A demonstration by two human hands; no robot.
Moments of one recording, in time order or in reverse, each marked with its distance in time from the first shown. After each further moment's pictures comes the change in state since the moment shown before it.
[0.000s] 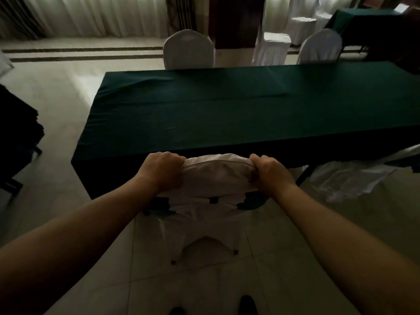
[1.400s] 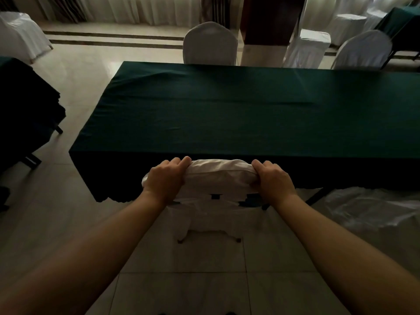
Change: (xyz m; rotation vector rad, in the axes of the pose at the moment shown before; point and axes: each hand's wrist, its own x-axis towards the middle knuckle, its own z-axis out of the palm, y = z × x) left_hand 0.058 0.046 0.058 -0.068 0.204 -0.220; right_hand 0.076 0.083 0.023 -0.078 -0.040 -0.109
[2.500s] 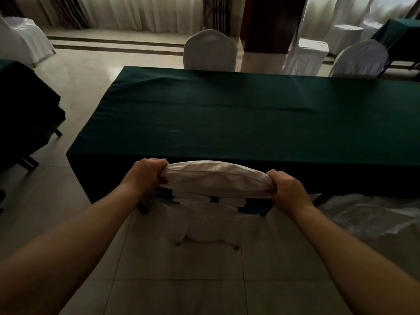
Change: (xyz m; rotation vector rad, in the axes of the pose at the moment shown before) left_hand 0.008 -0.047 -0.010 -0.259 -0.207 -0.142; right_hand -0.019 0.047 0.006 0.270 0.053 0.036
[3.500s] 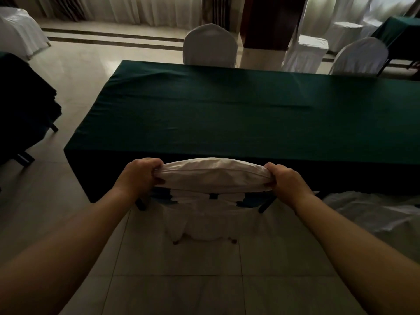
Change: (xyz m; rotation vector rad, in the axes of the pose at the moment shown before) left_hand -0.012 -0.020 0.009 -0.094 0.092 -0.036; right_hand 0.020 -0.005 -0.006 -0.069 -0.143 0.022
